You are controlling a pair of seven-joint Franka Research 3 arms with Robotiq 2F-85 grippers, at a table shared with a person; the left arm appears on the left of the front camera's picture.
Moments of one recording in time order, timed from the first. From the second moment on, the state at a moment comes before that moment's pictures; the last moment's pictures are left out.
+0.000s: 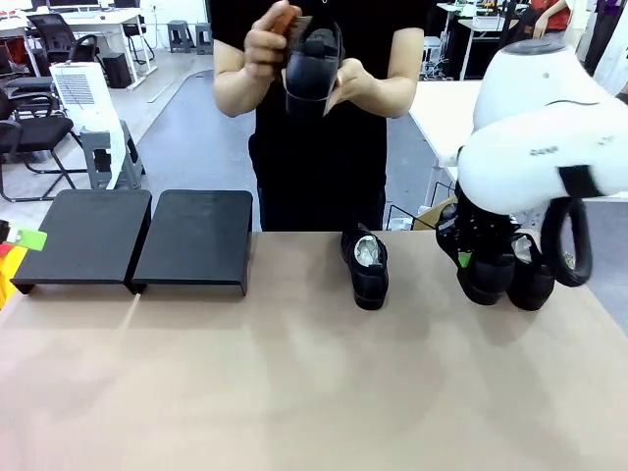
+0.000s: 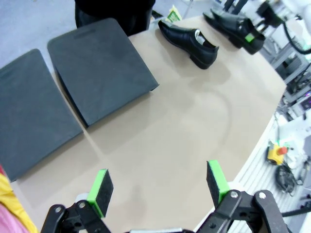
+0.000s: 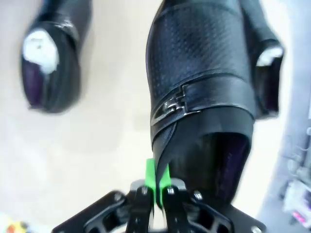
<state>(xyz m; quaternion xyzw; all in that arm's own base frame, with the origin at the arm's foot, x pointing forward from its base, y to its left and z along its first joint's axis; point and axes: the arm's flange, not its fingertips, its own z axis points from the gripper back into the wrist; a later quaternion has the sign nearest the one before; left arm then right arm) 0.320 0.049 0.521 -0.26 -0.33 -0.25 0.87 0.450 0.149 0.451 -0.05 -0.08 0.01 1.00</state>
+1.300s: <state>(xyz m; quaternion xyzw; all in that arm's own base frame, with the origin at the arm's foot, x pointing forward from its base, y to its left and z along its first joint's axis) 0.320 0.049 0.522 -0.26 -0.33 -0.25 0.87 0.319 0.264 0.448 -0.06 -0.12 -0.06 0.99</state>
